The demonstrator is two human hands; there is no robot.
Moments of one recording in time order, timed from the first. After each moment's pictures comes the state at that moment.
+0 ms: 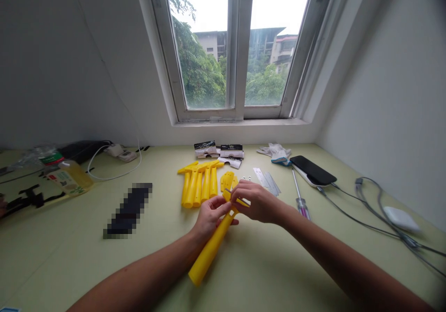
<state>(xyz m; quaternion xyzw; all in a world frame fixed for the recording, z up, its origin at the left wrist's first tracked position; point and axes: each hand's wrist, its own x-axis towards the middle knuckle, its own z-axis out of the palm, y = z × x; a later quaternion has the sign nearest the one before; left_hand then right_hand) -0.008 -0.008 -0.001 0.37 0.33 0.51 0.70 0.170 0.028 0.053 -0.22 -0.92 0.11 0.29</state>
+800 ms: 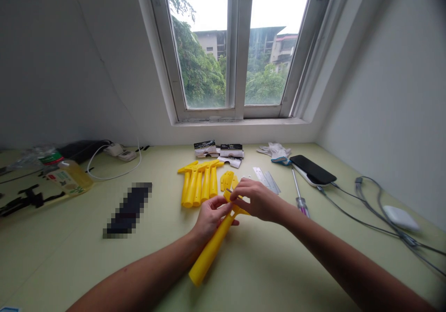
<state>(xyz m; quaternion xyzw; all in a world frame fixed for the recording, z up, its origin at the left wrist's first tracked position) -0.006 -0.008 -0.001 0.38 0.33 0.51 0.70 0.172 0.025 0.063 -0.28 -0.92 0.11 0.25</state>
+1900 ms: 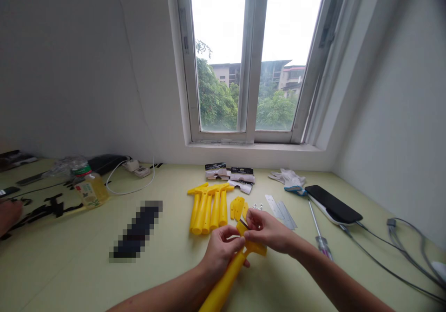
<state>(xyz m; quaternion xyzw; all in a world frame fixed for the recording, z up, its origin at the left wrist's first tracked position) -0.002 -0.008 -0.011 0.41 0.34 0.52 0.67 0.169 0.038 0.045 -0.38 -0.74 0.49 0.25</state>
